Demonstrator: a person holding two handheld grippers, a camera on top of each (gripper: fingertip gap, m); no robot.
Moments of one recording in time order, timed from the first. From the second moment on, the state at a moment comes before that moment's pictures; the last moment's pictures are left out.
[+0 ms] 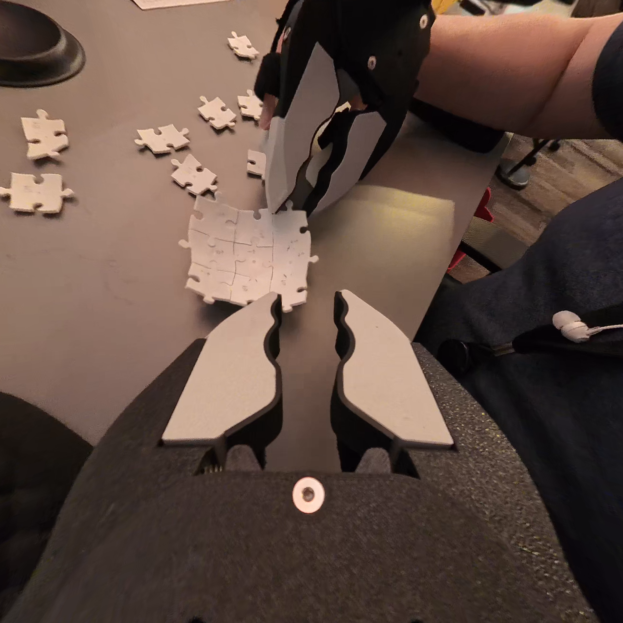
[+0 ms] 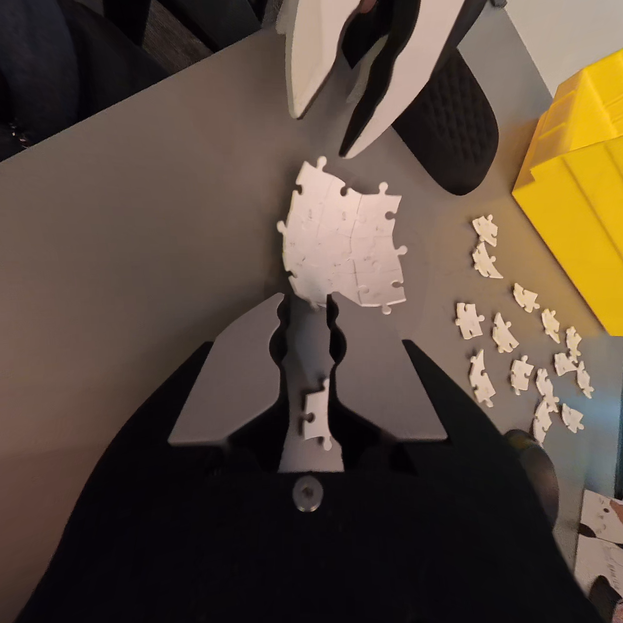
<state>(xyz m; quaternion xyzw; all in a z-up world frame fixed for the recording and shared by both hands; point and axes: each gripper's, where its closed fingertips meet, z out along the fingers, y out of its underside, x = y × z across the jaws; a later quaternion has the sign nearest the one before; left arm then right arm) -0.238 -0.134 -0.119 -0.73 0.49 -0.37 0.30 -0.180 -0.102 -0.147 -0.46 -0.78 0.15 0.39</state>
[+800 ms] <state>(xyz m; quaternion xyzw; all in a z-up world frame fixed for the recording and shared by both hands) -0.241 -0.137 -0.104 -0.71 0.50 -0.38 0.31 -0.143 -0.109 -0.114 -0.58 -0.64 0.26 0.43</state>
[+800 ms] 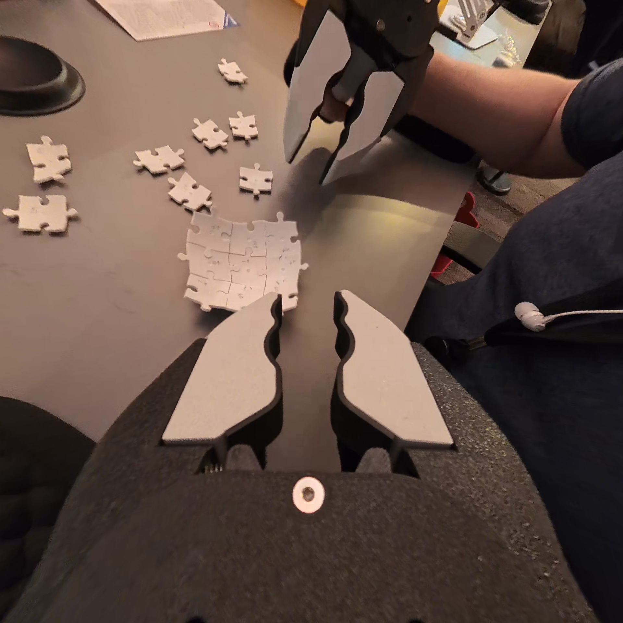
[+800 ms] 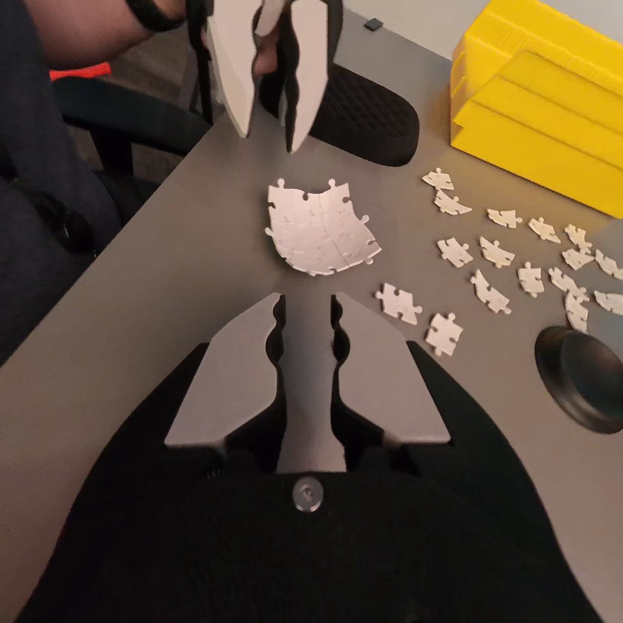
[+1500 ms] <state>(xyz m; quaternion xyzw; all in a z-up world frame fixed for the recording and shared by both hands) -0.238 -0.088 -0.054 -0.68 0.47 -0.39 0.40 -0.125 -0.083 -0.072 -0.65 -0.43 0.38 0.50</state>
